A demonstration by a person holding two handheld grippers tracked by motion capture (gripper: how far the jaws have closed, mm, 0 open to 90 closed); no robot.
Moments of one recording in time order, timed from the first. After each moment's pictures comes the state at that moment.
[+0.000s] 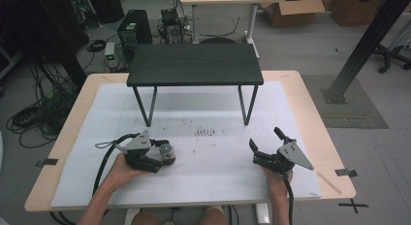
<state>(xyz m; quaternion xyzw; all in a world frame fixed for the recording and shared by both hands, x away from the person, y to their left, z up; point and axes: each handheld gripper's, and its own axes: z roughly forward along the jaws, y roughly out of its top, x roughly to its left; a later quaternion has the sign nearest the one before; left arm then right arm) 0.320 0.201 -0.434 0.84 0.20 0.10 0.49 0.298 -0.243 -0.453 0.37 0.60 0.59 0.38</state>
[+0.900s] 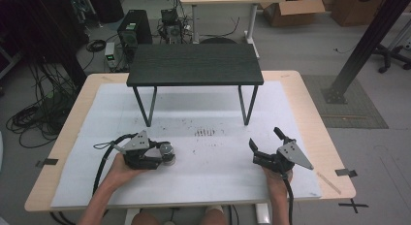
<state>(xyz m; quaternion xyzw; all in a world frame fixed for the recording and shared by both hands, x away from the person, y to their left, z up) 0.318 0.203 -0.433 0.83 0.20 0.11 0.50 0.298 -0.243 -0.453 0.37 0.61 0.59 0.38</state>
